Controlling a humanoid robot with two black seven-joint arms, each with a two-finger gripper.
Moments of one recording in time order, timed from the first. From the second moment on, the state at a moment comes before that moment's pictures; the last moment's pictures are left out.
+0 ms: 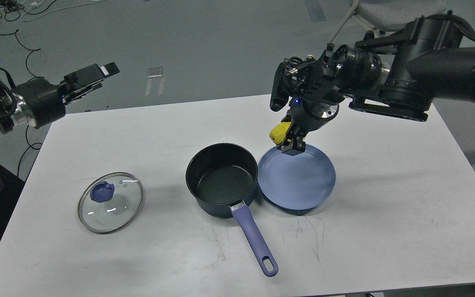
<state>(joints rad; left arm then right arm) -1.04 0.89 -0.31 -1.04 1.05 -0.32 -0.49 1.63 -0.15 -0.48 0.93 -1.74 0.41 0.49</state>
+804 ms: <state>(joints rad) -1.05 0.90 -0.31 -1.04 1.05 -0.32 -0.49 1.63 0.00 -0.49 0.82 -1.51 0.42 0.49</state>
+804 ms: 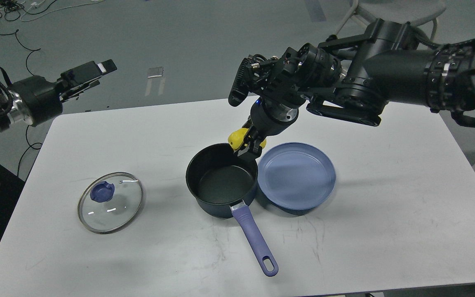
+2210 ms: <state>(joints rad) -1.05 0.92 -0.31 -1.07 1.05 -0.32 -0.49 1.47 0.00 -0.48 0.81 -1.15 0.21 0.49</state>
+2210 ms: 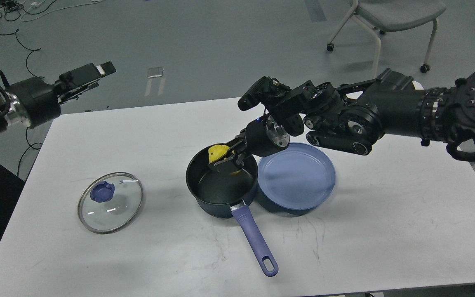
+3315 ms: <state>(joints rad) -1.04 0.85 -0.32 -1.06 0.80 -0.32 -0.49 1.25 -0.29 0.06 0.77 -0.46 0.22 0.49</state>
